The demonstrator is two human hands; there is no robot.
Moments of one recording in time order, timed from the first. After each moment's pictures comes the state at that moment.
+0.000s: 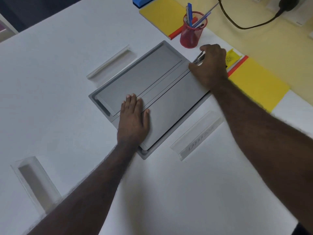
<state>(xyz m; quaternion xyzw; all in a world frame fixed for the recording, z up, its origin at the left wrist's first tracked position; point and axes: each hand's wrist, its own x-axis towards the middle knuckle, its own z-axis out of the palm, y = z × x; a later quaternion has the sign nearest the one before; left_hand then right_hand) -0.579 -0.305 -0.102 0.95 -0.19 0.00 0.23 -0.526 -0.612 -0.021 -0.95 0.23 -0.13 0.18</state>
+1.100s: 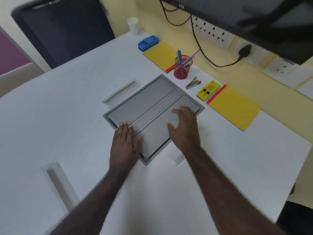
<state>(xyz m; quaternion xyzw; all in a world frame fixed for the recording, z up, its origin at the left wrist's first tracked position) -0.635 -0.248 -0.037 0.97 -0.19 0.04 0.15 -0.671 -0.474 0.025 -0.93 0.18 -0.14 0.28</state>
